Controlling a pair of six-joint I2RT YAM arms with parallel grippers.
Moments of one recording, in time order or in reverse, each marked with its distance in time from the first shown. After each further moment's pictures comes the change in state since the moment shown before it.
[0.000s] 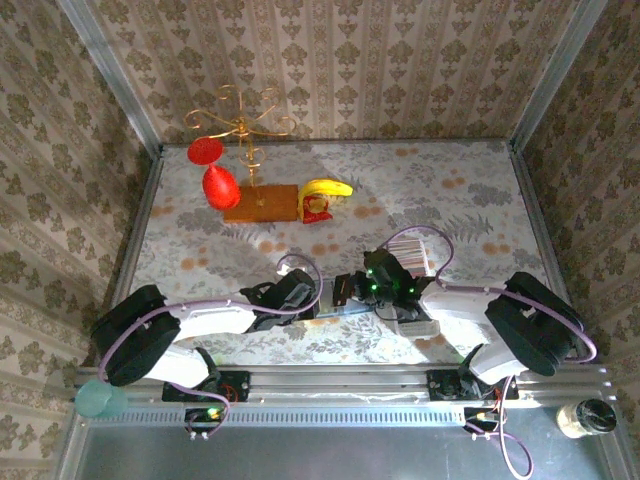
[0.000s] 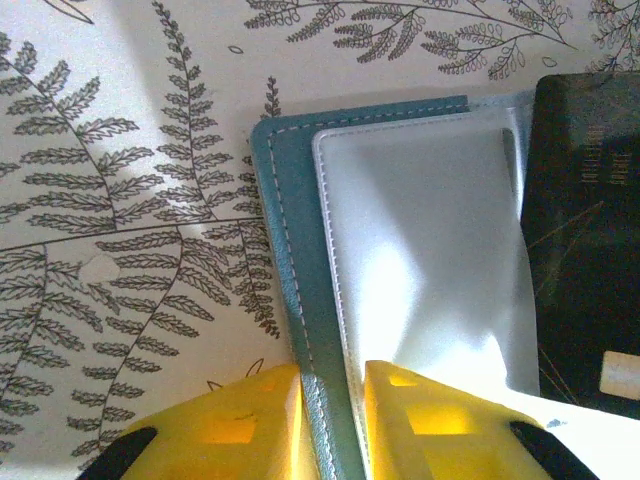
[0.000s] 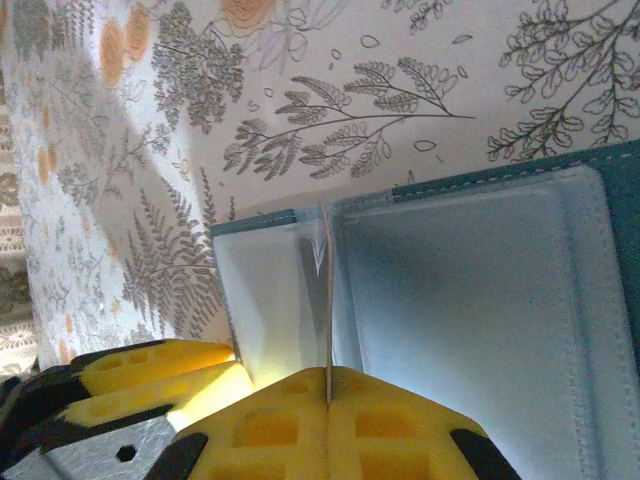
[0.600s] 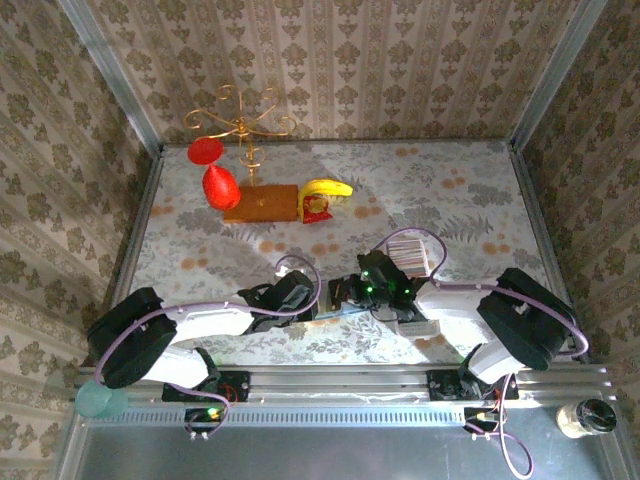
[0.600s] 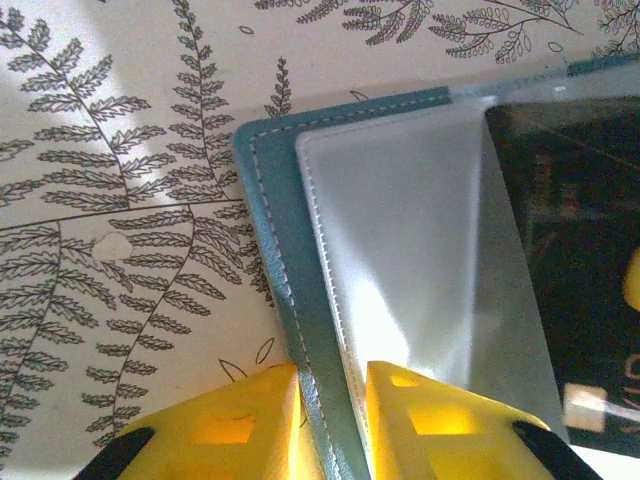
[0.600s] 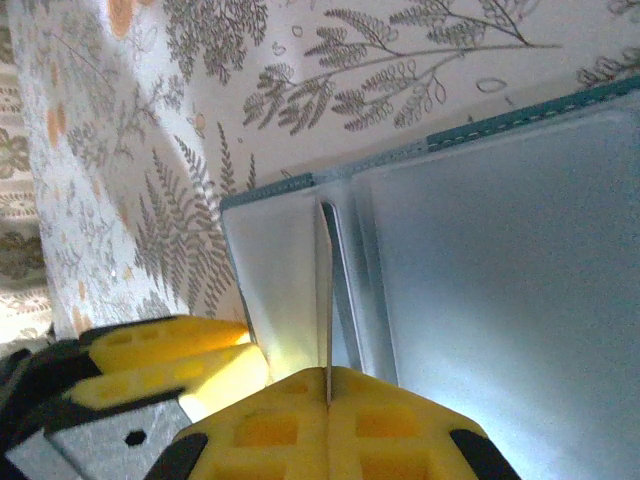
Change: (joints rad) left arm -0.001 -0.019 -0.015 -0.008 0.004 -0.001; right arm 0.021 0.018 0.010 0.003 -0.056 -0.001
